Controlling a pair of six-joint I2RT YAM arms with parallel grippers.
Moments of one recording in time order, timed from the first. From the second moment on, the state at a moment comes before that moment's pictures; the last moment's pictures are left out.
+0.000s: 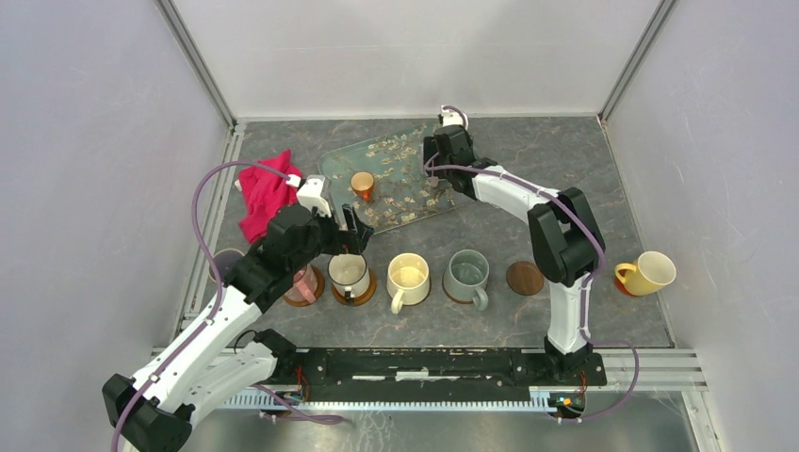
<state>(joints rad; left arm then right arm) -0.57 0.82 0.75 -0.34 -0.05 -0.42 0.52 2.01 1.49 -0.08 0.34 0.31</state>
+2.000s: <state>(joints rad) -0.57 0.82 0.74 -0.34 -0.06 -0.42 0.51 1.92 1.37 -0.19 0.34 0.25</state>
